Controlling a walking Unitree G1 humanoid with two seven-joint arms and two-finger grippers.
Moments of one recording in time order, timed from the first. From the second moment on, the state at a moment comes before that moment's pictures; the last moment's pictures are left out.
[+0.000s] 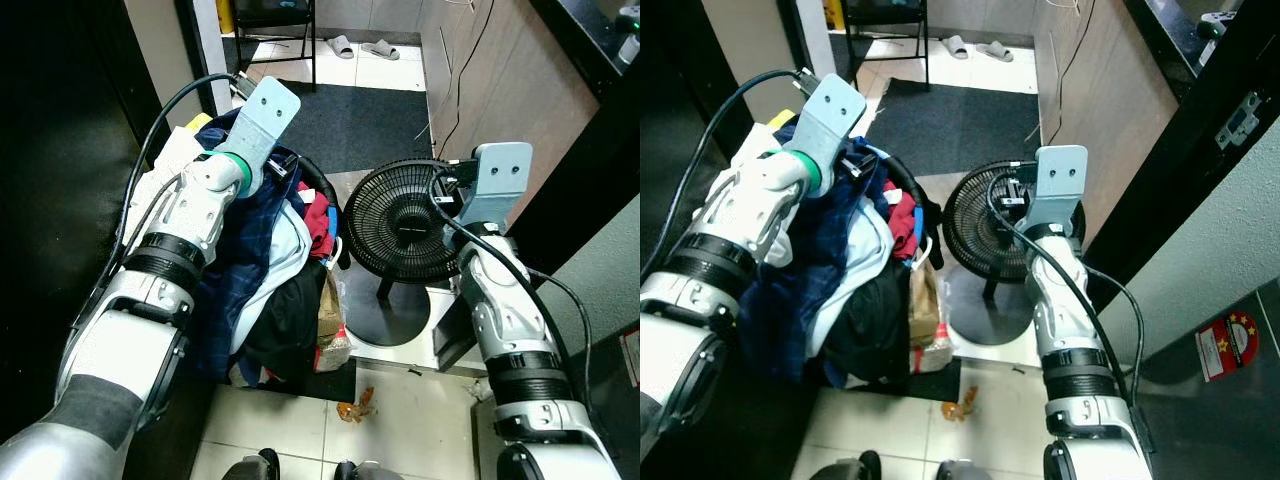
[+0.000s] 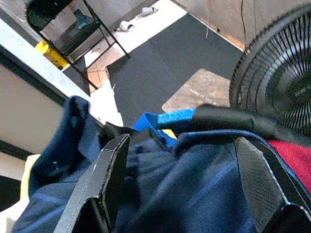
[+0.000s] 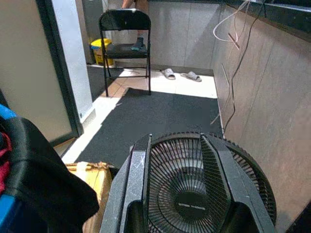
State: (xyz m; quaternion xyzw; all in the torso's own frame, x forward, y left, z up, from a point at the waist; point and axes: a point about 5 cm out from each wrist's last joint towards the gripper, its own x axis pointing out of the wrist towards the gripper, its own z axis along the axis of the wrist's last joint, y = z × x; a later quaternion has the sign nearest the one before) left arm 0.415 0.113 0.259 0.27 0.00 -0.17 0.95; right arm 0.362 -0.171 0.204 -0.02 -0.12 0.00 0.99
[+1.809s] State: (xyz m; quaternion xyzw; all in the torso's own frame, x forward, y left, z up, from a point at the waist) left arm 0.352 0.175 0.331 0.15 -0.22 -0.08 0.96; right arm 0.363 -0.161 0.209 -0.01 -0.13 0.02 0.99
